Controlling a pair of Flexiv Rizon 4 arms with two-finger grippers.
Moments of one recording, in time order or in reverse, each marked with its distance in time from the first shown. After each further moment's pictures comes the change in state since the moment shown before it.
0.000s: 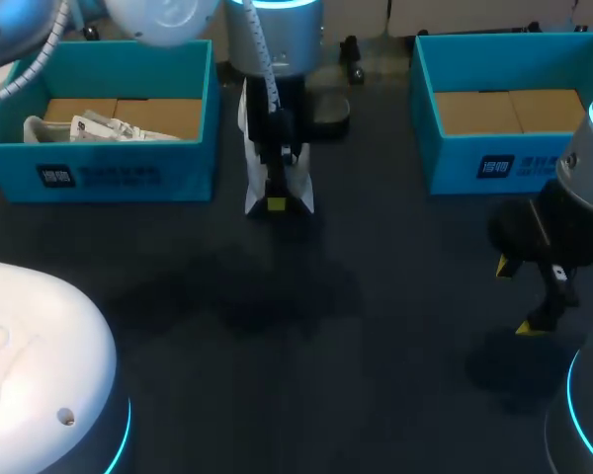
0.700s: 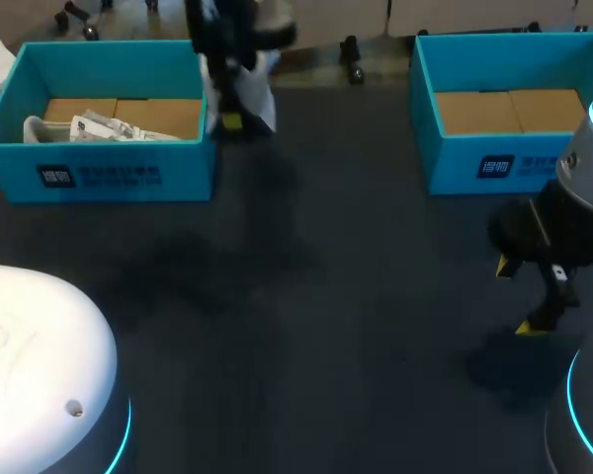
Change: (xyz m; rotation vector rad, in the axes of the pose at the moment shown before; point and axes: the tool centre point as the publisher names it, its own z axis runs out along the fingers) left arm -0.084 0.063 -0.084 0.064 -0.082 -0.013; right arm 0.000 0.000 0.000 0.000 0.000 0.000
